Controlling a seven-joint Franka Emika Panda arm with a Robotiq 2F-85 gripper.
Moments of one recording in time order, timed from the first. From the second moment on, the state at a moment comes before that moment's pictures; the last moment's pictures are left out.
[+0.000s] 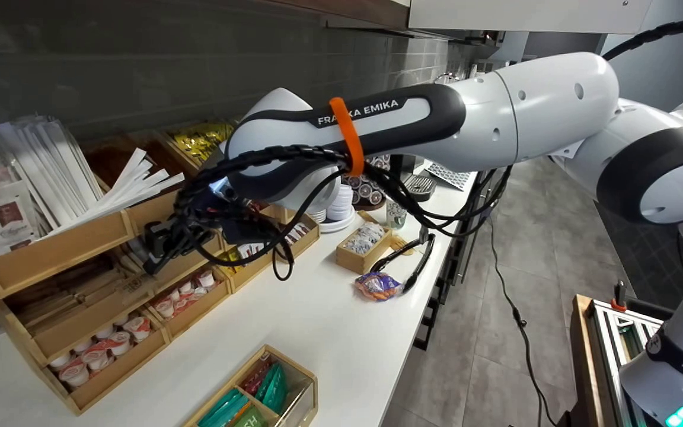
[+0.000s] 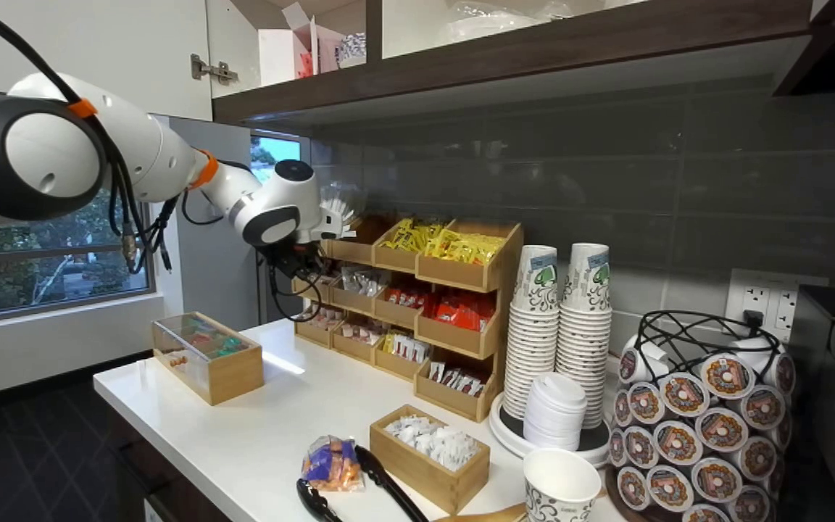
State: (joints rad) arm 0.52 0.89 -0.14 -1.05 0.75 2.58 -0.12
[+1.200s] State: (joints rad) arm 0.50 1.00 -0.05 -0.99 0.90 2.88 -0.06
